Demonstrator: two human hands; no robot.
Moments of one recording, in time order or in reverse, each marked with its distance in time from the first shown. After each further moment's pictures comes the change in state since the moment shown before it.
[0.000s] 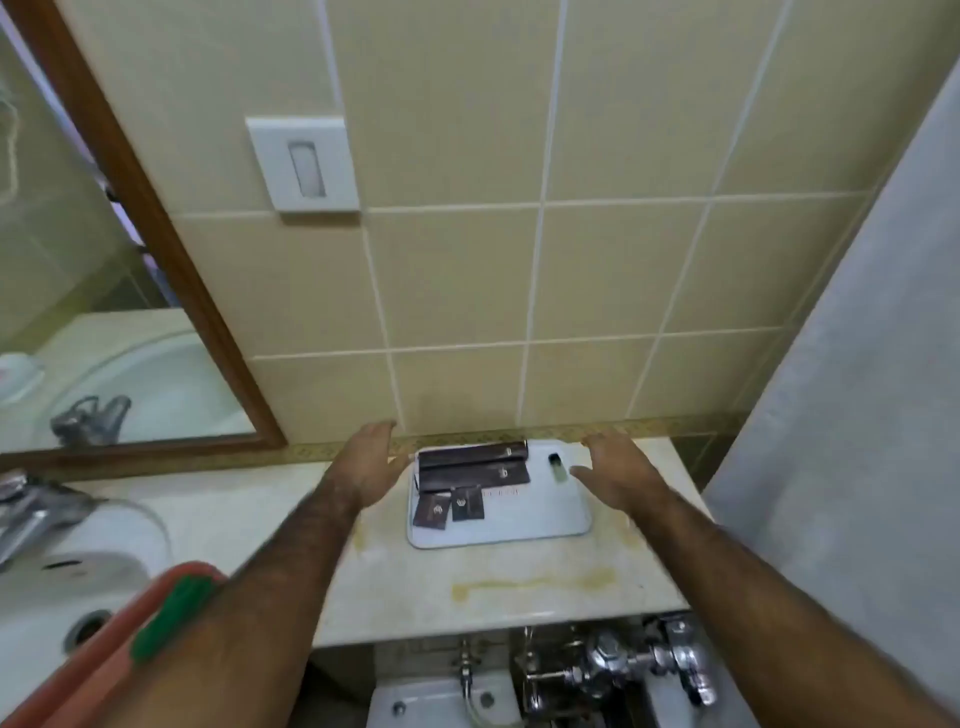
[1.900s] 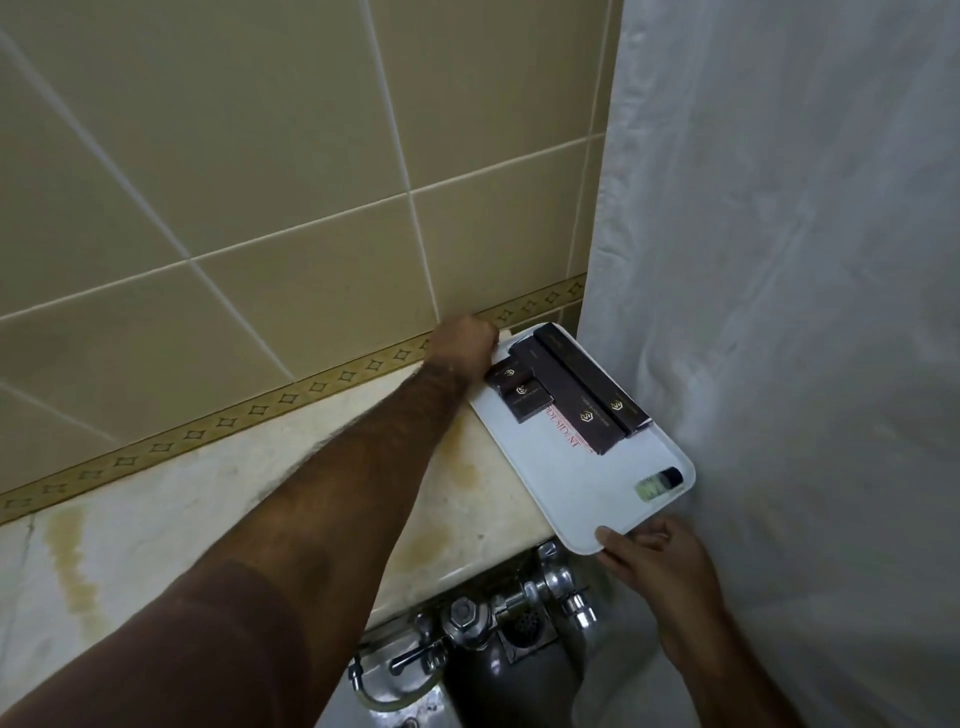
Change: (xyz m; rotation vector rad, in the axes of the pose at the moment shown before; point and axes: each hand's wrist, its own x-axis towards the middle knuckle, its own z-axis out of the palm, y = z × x) left_hand 0.142 0.349 0.241 0.441 -0.103 0.553; right_hand -0.150 0.222 0.135 1.482 0.409 0.872
